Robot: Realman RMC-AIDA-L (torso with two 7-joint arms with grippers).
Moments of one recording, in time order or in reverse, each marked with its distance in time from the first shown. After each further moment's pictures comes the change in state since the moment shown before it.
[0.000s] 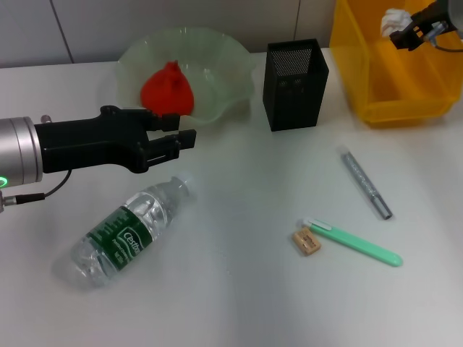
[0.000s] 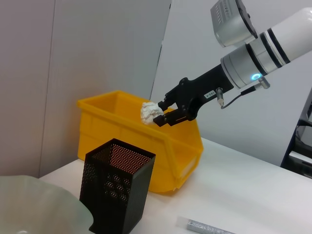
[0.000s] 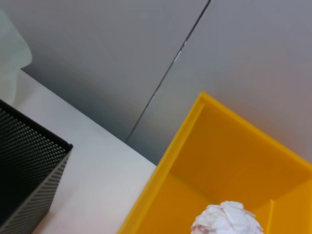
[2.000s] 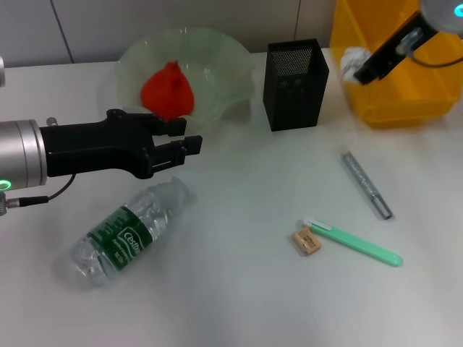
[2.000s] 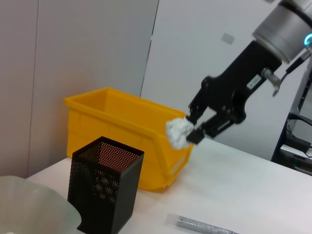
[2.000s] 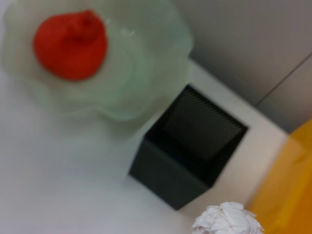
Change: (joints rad) left arm 0.008 0.001 0.026 0.025 0.002 0.007 -0.007; right arm 0.061 0.052 -0.103 -0.417 0.000 -0.713 0.188
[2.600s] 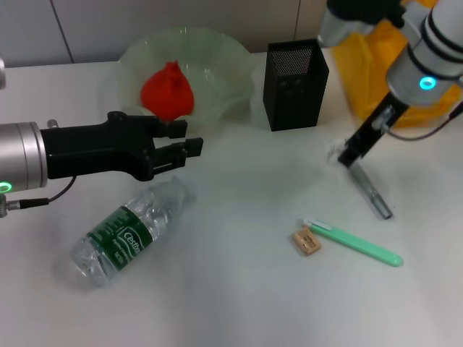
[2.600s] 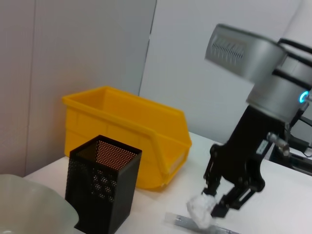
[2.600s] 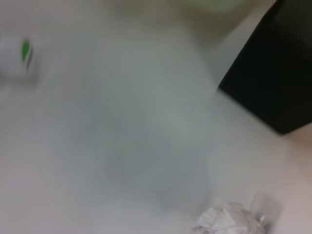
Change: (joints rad) left arm 0.004 -0.001 0.005 0.001 -0.002 0.001 0.000; right arm 0.039 0.015 -0.031 0.316 0.036 0.019 -0.021
